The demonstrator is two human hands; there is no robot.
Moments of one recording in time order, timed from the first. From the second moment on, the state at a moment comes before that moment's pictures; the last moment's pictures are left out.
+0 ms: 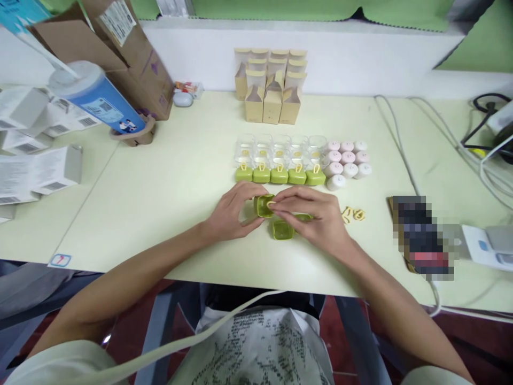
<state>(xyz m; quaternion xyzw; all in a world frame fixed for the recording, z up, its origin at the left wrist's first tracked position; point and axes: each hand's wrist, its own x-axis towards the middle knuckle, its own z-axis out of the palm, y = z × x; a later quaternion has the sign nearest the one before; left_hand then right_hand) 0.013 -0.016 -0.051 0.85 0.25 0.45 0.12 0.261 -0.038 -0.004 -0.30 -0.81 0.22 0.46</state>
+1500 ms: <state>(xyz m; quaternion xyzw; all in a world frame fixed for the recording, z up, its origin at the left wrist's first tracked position) 0.011 -0.025 -0.052 0.80 0.28 0.45 0.28 0.260 -0.045 -0.015 -0.21 -0.93 0.00 0.31</state>
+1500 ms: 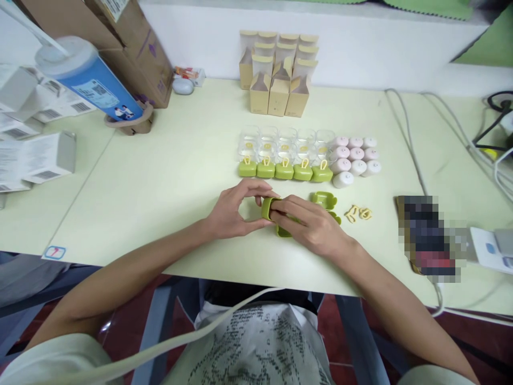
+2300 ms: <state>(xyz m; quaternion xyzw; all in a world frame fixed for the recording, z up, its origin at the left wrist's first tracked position) 0.018 -0.025 -0.041 0.80 0.18 0.52 0.22 0.248 -0.043 -0.008 -0.40 -0.56 0.60 0.40</state>
